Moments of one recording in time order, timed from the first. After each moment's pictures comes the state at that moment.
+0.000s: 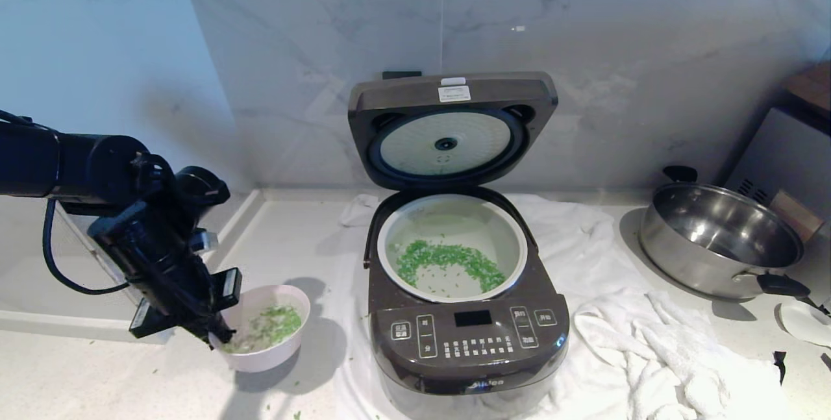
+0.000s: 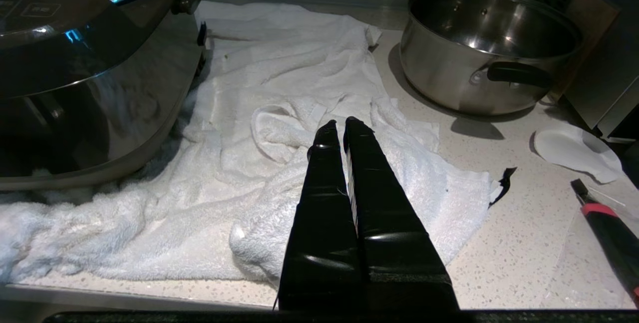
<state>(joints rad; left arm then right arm) -0.09 1.88 -1.33 0.93 -0.15 -0.43 0.00 0.00 0.00 0.01 0.02 -0.07</state>
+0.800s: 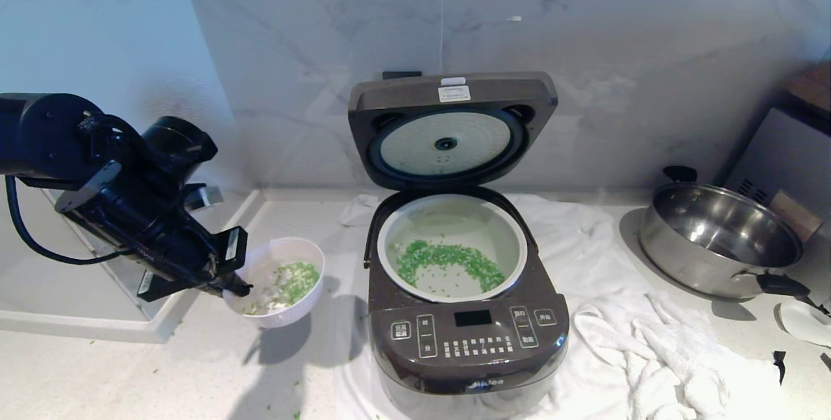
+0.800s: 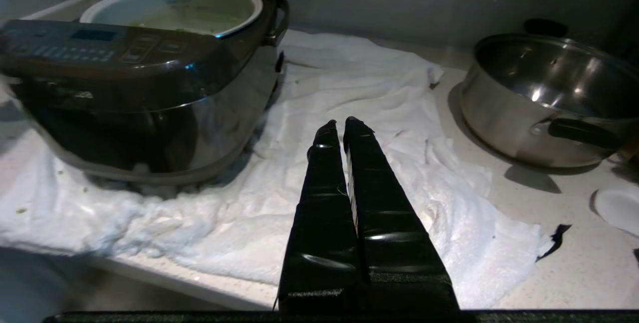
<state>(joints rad) -0.15 1.76 -1.40 0.86 -0.19 -0.42 0.00 0.02 -0.16 0.10 0.21 -0.06</state>
